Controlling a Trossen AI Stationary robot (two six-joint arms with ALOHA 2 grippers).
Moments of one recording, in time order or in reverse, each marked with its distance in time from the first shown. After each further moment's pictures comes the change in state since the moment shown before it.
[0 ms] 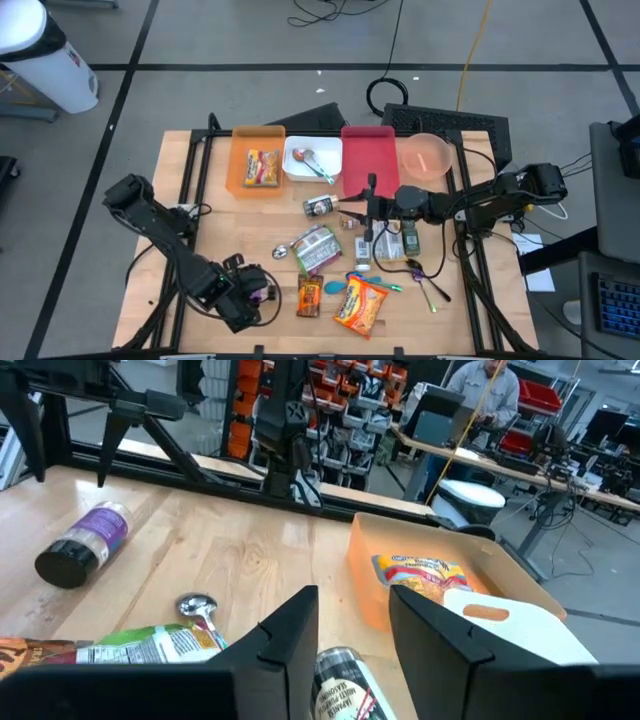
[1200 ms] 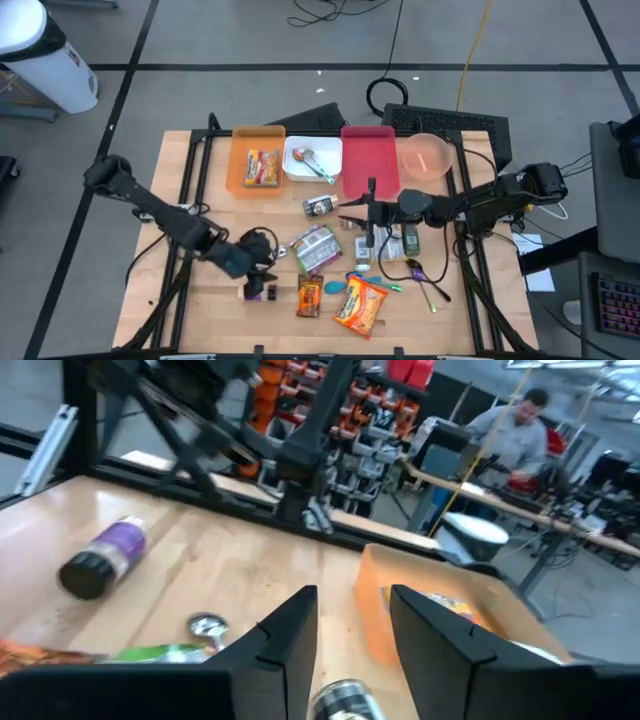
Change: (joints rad) left arm 0.208 -0.336 -0.305 0.497 0.045 0.280; right arm 0.044 -0.001 -0.001 0.061 -0.002 -0.073
